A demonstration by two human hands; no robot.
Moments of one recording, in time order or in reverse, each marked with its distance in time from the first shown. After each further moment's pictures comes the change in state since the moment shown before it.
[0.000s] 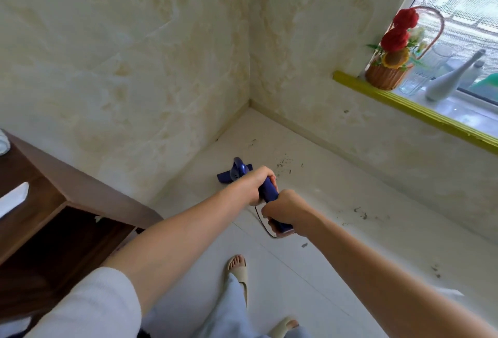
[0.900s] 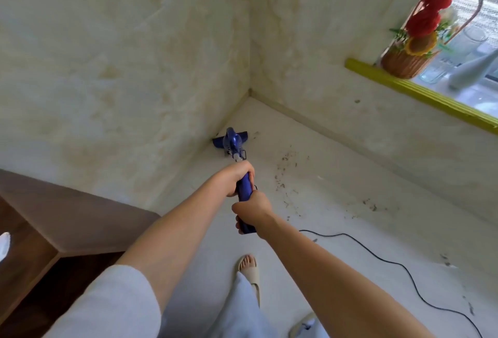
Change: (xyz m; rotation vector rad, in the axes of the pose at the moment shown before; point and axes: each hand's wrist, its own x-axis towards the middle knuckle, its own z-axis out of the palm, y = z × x) left_hand 0.088 0.058 -0.099 0.148 0.038 -0.014; right_hand 0.089 -0.078 0.080 0.251 -0.014 0.002
